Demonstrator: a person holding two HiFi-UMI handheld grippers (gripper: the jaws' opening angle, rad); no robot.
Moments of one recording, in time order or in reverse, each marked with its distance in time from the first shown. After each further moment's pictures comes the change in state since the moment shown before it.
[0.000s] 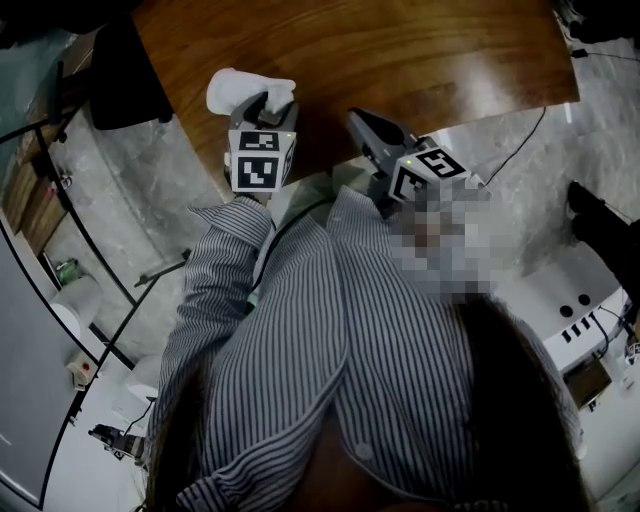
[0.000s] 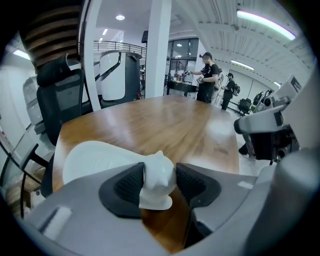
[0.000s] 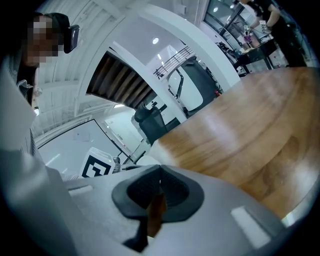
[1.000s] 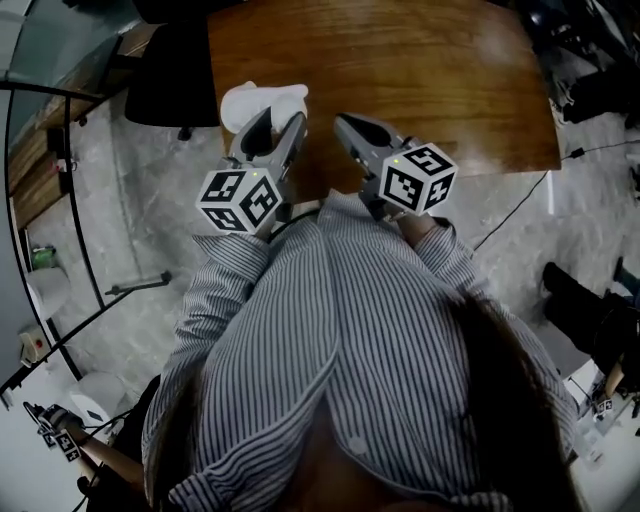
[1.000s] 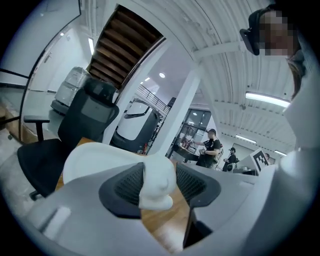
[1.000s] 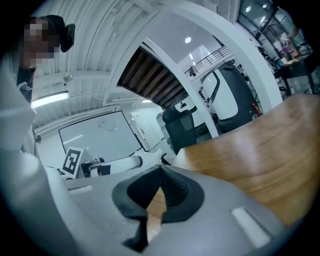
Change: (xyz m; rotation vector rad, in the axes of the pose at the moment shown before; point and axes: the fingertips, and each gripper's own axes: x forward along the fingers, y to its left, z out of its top) left arm -0.159 0.020 0.070 -0.427 -0.691 -0.063; right arm 0.032 0.102 0.044 -0.261 0.006 0.226
